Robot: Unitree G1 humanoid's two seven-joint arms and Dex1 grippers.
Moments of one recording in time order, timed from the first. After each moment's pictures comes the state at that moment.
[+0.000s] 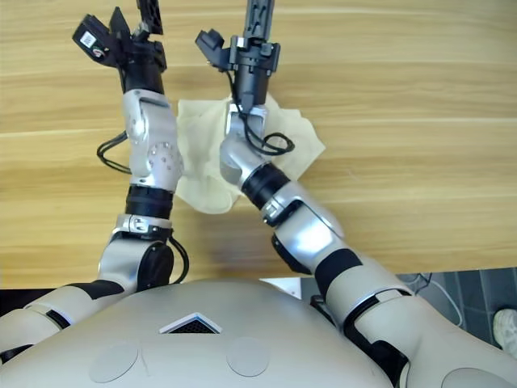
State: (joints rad) left arm -0.40 -0.17 0.03 0.44 -0.37 -0.37 0.17; right arm -0.67 0.13 0.56 0.70 -0.89 0.71 -0.94
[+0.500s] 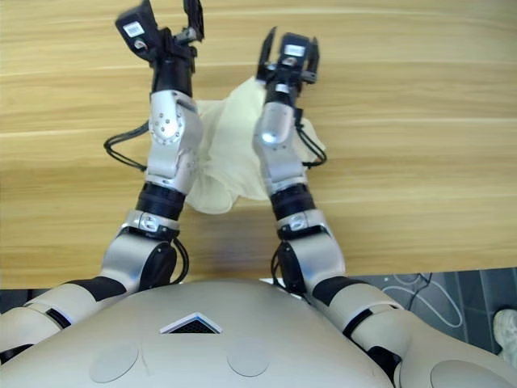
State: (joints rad) left arm -0.40 -0.15 -0.08 0.28 -0.22 -0.34 0.18; right arm -0.40 0.12 0.00 0.41 0.14 -0.18 -0.36
